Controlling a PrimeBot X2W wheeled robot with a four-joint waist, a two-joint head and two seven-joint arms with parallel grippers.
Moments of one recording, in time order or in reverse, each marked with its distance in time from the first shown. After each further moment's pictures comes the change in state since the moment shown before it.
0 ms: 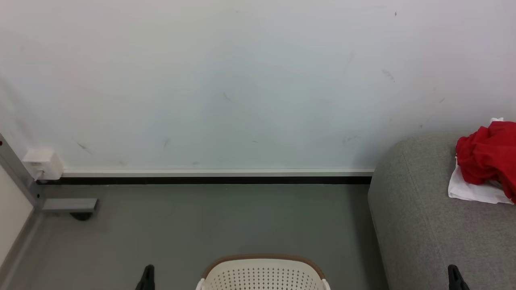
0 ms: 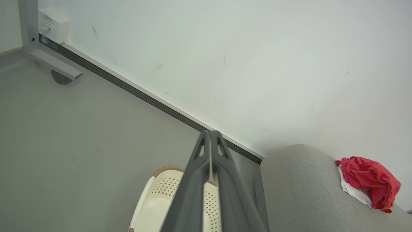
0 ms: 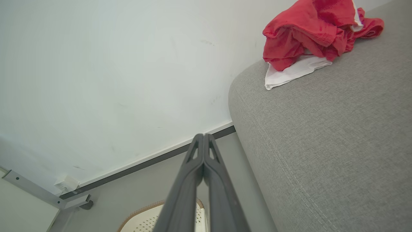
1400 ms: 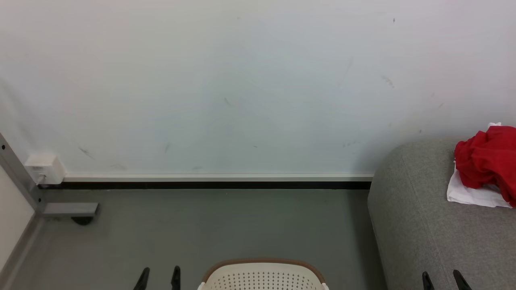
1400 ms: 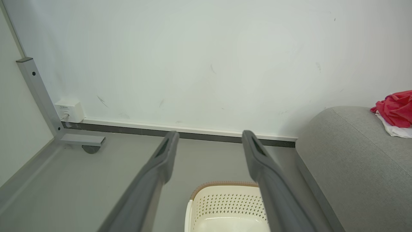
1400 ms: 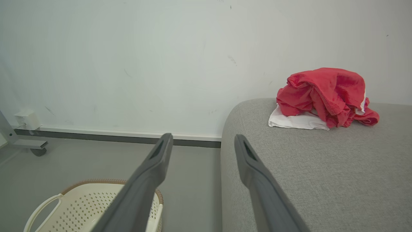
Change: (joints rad) left arm 0.035 0.019 -0.073 -0.036 0.417 0.060 -0.115; right arm 0.045 -0.015 0.018 -0.019 -0.432 0.000 -0.117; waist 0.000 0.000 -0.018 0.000
